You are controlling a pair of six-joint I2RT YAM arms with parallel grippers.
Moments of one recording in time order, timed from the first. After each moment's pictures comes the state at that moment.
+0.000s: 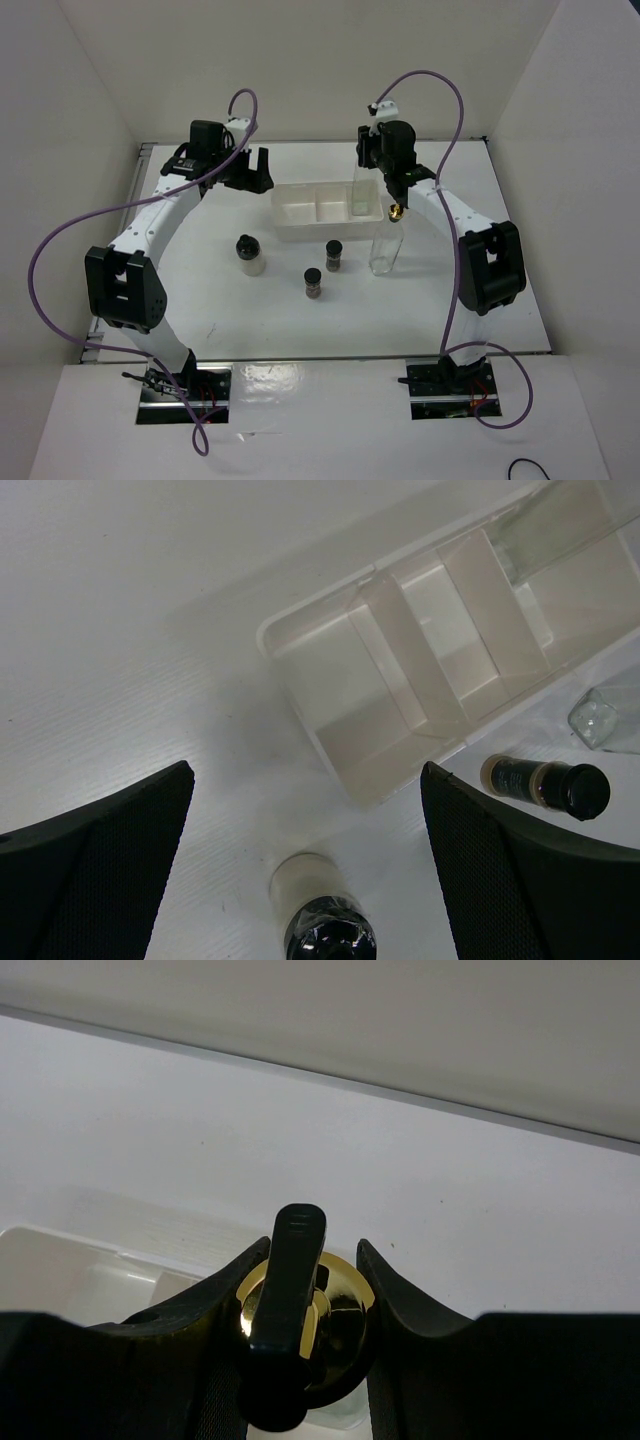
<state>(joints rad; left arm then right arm) -0.18 1.68 1.53 -0.52 0.32 -0.01 0.34 1.80 1.43 0.11 0.06 0.04</state>
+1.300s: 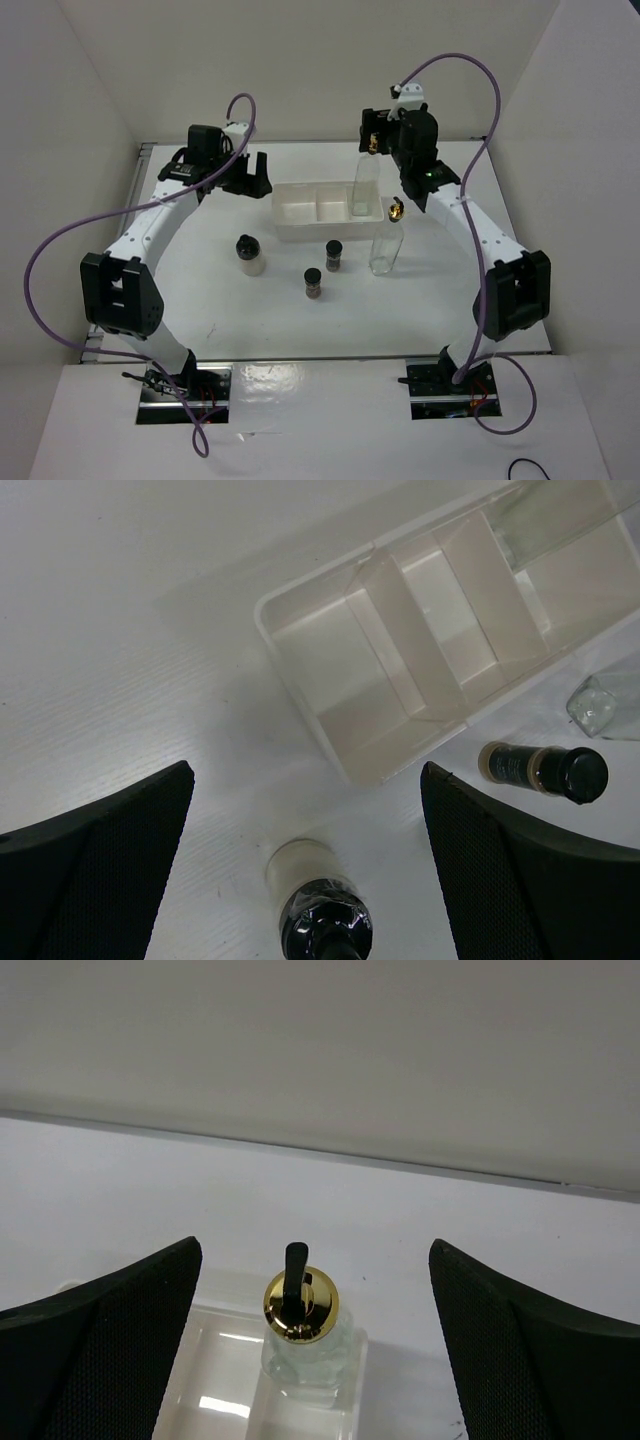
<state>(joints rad) -0.18 1.64 1.48 -0.51 0.32 -0.01 0.35 1.62 1.43 0.08 0.16 0.06</state>
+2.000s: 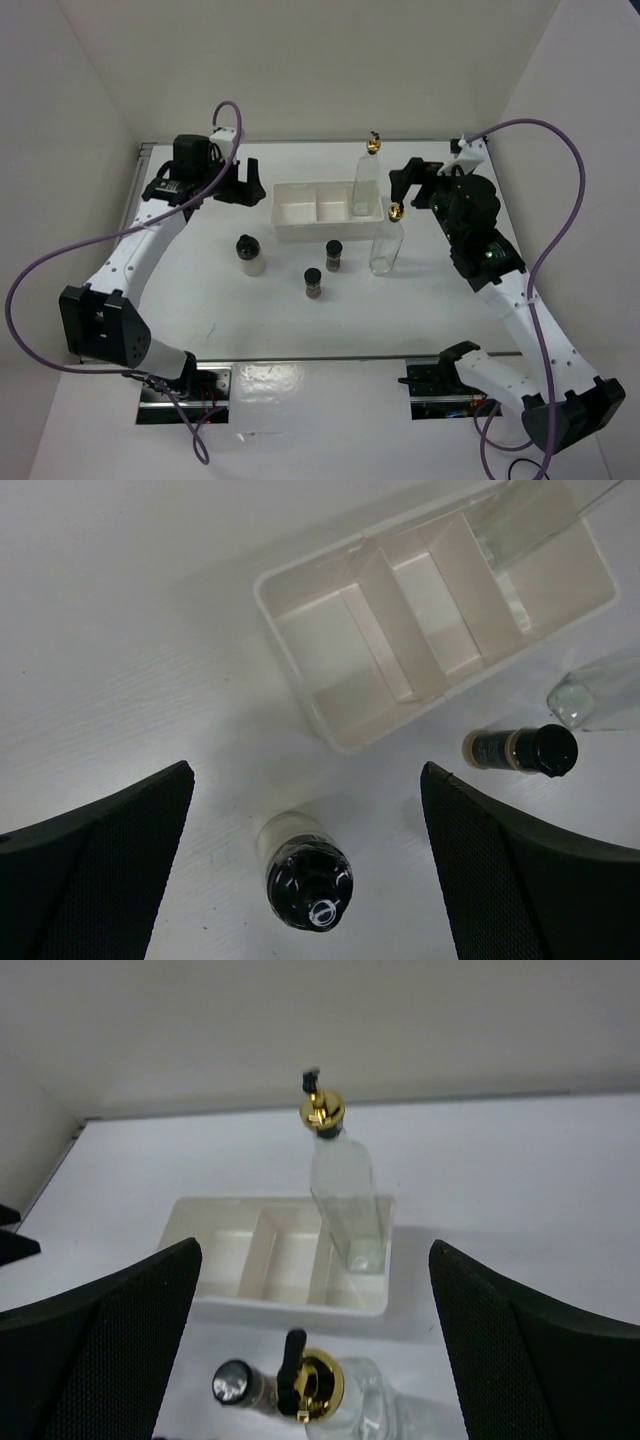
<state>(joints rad) -0.18 1.47 1.37 -0.49 0.30 -0.04 0.37 0.98 1.08 -0.13 0.17 0.25</state>
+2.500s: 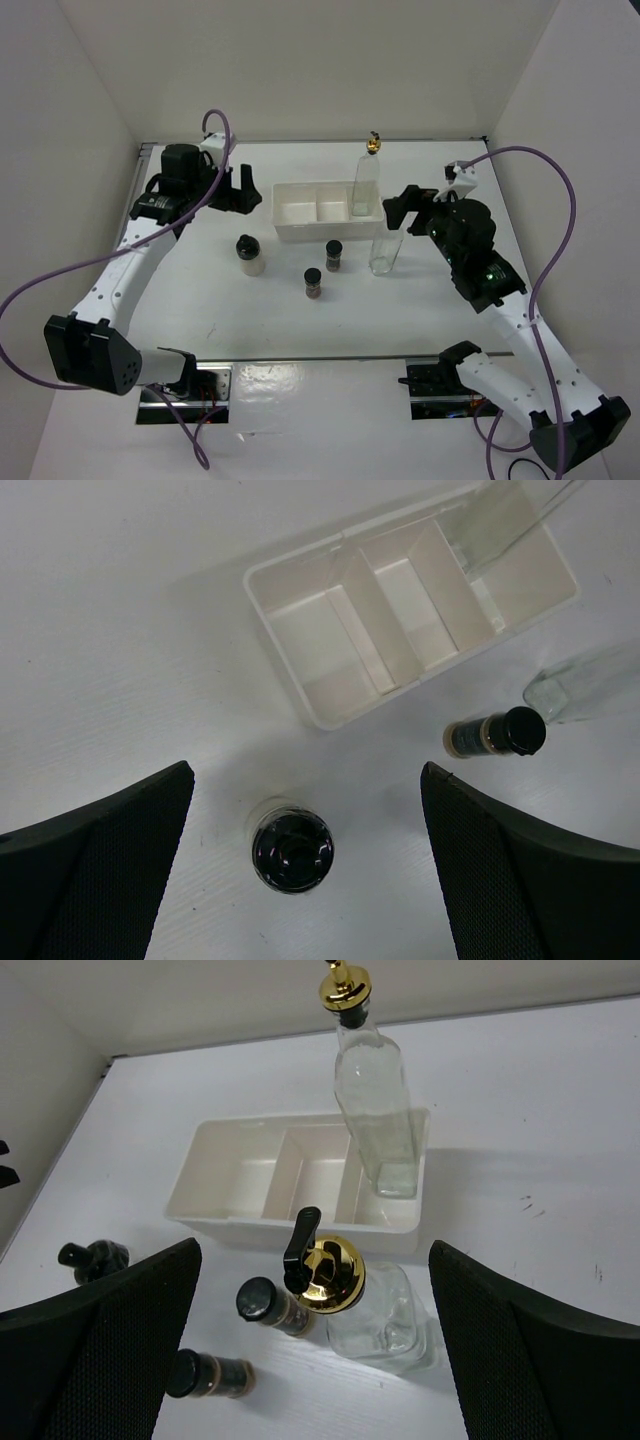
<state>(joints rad) -0.18 1.32 1.26 -0.48 0.30 -0.06 0.40 0.84 0.89 -0.22 0.12 0.37</state>
